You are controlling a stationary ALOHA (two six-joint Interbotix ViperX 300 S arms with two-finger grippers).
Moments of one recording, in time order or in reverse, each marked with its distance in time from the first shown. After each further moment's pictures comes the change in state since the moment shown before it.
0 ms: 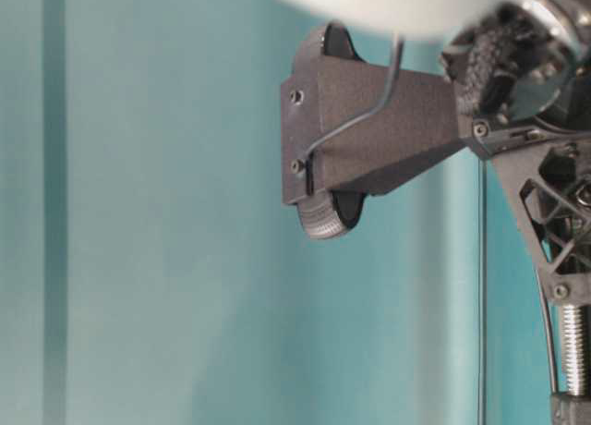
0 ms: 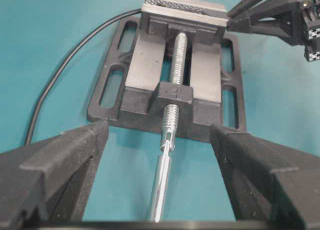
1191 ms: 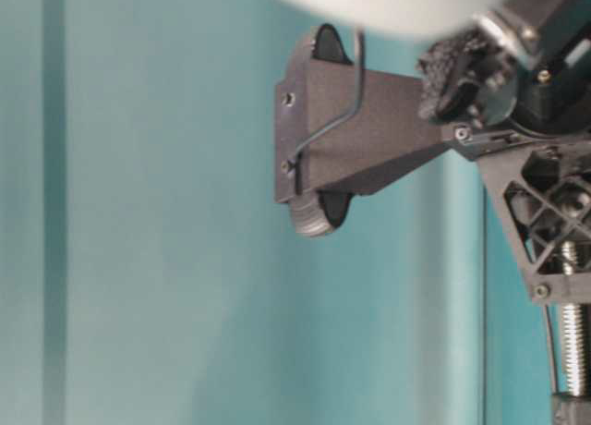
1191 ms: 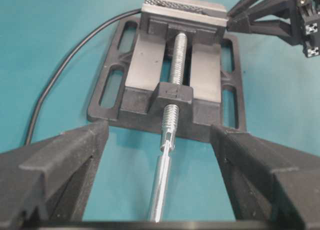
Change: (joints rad) left arm 0.000 0.000 0.000 0.000 0.000 0.000; right arm -0.008 -0.023 0.003 0.038 0.040 0.002
